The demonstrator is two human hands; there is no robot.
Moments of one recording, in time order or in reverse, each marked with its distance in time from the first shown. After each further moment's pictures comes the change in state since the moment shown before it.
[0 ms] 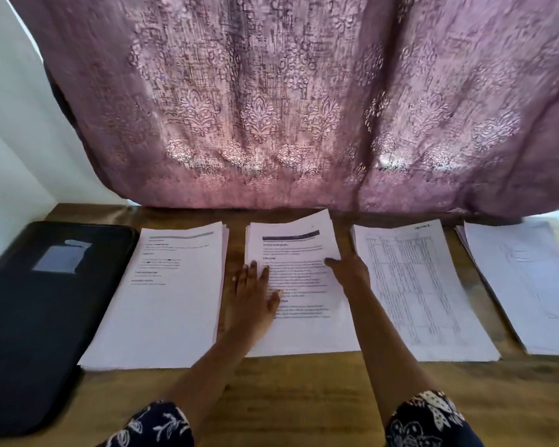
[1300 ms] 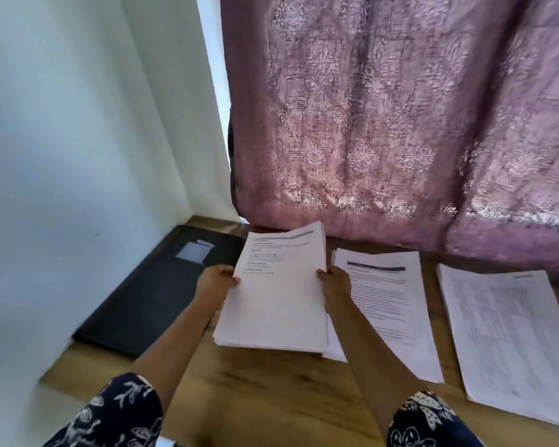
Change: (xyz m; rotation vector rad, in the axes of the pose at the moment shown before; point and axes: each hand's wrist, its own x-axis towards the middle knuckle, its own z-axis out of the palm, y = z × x) left_hand -0.071 -0.172 -0.151 -0.746 0.194 -0.670; right_hand -0.113 -0.111 0.109 0.606 -0.240 -0.147
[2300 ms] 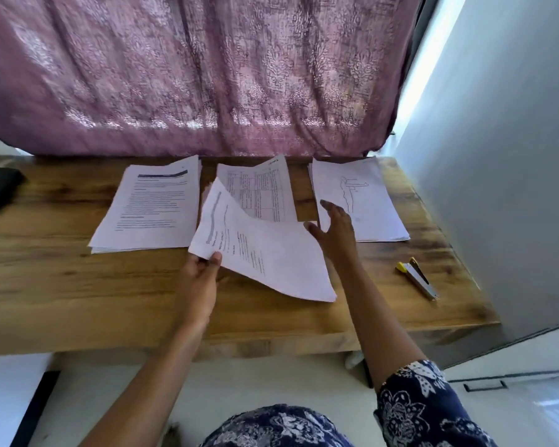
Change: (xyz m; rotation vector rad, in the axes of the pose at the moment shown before) left_hand -0.408 0.113 0.305 -0.618 -0.224 0.227; right_hand -0.094 0.108 -0.511 -0.574 0.281 -0.436
